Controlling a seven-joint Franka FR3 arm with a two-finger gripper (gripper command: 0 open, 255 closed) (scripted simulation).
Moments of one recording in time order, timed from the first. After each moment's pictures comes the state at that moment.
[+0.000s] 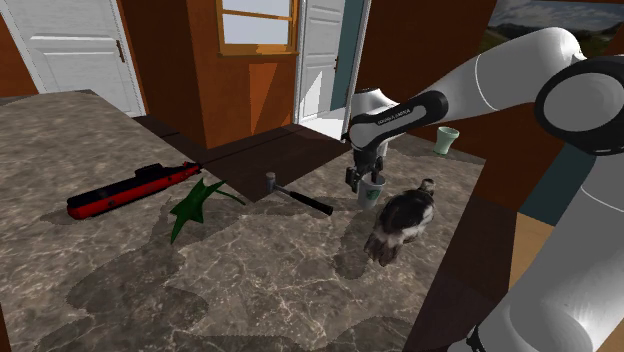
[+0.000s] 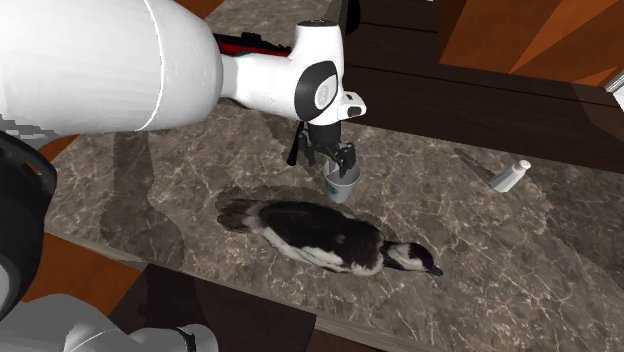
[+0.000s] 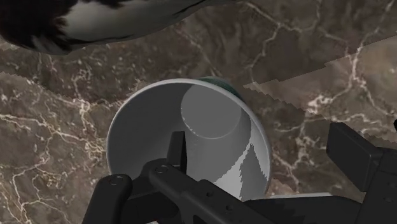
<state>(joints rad) -0.11 0.10 -0.10 -2.11 -0.20 2.11 0.06</state>
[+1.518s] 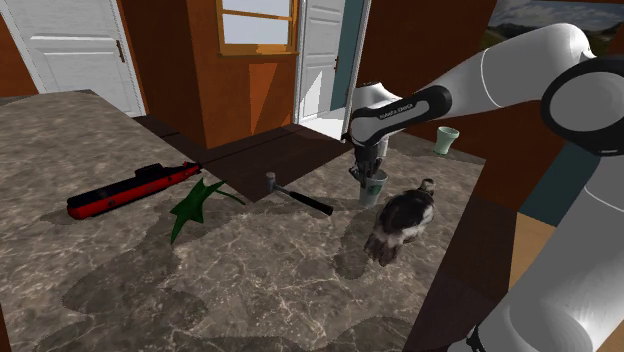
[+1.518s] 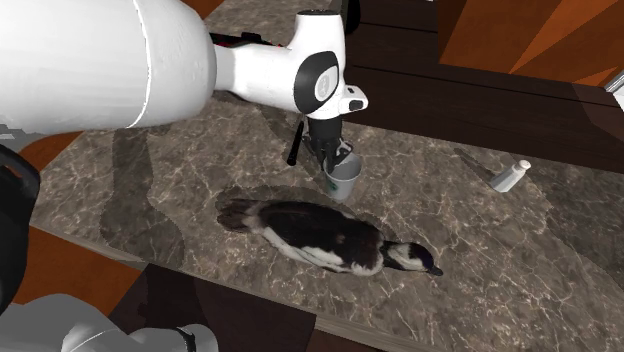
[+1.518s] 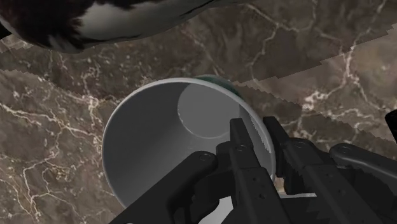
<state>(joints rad) -0.11 0.08 -0.10 -2.09 -0.19 2.07 0.06</state>
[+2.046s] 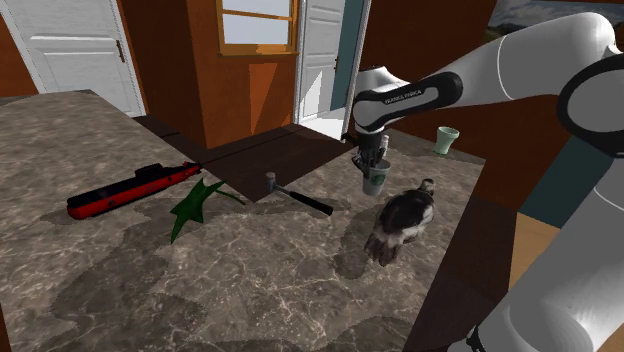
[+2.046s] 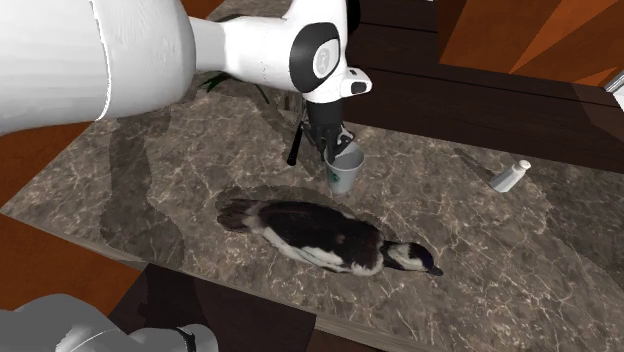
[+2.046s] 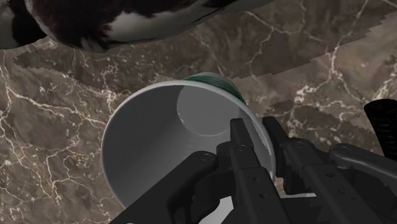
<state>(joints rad) -0.11 0.03 -0.10 -2.04 -0.19 1.97 0.04</state>
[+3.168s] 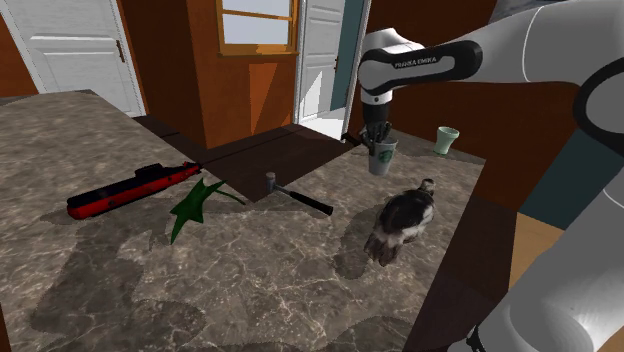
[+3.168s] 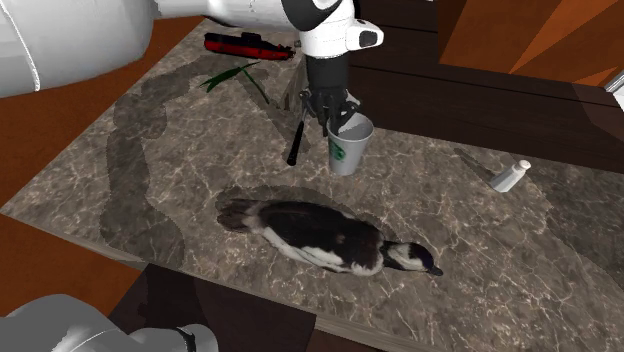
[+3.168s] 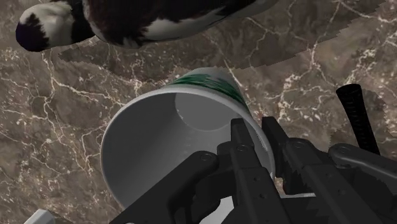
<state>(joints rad) -0.10 -0.01 -0.10 -1.87 -0.18 1.75 0.01</state>
